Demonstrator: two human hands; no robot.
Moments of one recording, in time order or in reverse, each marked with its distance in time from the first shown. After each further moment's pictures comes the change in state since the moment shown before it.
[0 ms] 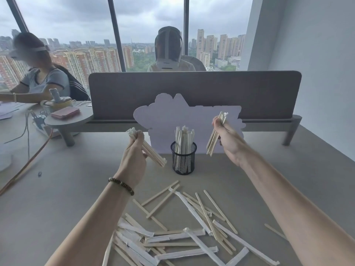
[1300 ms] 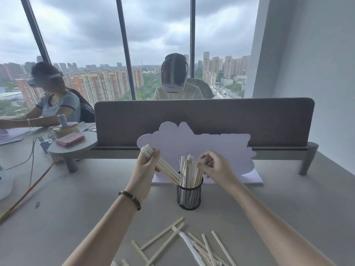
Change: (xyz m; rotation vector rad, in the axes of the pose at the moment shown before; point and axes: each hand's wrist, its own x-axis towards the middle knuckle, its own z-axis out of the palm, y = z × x) left_hand 0.063 -0.003 0.016 0.285 -0.091 0.171; right_hand 0.075 0.056 0.014 -0.462 0.028 -0.224
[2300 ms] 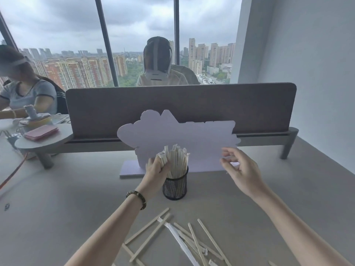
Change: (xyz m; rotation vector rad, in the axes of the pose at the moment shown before) left_hand 0.002 -0.076 0.044 0.634 -0.229 -0.009; right_hand -0.072 0.026 -0.074 -0.089 0.205 -0.009
